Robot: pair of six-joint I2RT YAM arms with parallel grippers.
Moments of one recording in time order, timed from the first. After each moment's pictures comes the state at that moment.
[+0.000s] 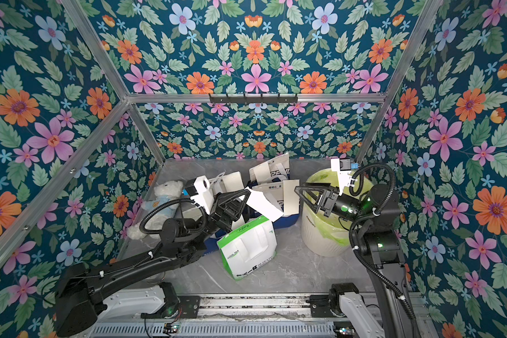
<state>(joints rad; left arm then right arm) -1.02 1.18 0.80 1.17 0.20 -0.68 0.11 0.80 1.13 -0.20 -1.02 0.80</state>
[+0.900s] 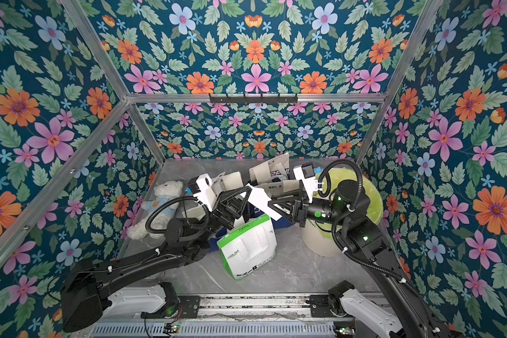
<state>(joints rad) -1.02 1.22 0.81 1.22 0.16 -0.73 0.48 0.89 1.15 -0.25 -0.84 0.56</state>
